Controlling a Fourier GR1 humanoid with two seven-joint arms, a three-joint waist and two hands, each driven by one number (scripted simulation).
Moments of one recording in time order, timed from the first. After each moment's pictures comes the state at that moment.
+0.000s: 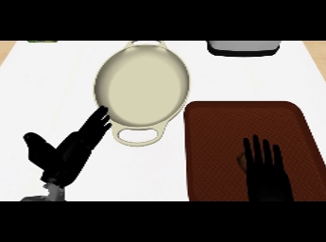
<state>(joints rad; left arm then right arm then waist) 0.00 0.17 -0.17 -1.67 0.28 -0.07 0.30 0.12 -0.34 0.56 -1.82 1.41 0.23 0.75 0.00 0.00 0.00</state>
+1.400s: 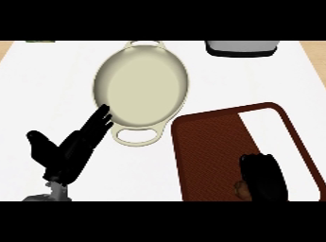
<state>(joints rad) -0.01 0.11 -0.13 -1.67 0.23 -0.11 0.32 0.08 -0.30 0.44 -1.62 1.37 0.15 0.44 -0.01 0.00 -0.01</state>
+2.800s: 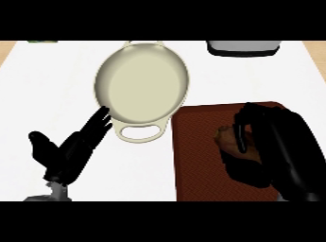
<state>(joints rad) 0.00 0.10 -0.11 -1.65 0.22 -0.14 0.31 -0.28 -0.03 0.26 -2.12 1.08 0.51 0.61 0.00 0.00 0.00</state>
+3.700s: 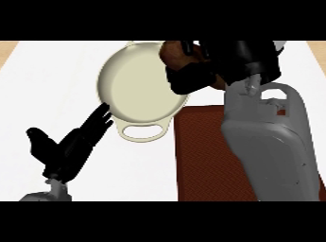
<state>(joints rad) -0.02 0.09 -0.10 -1.66 0.22 -0.15 0.34 -0.97 0.00 0.11 -1.64 0.78 0.35 0.80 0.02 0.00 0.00</state>
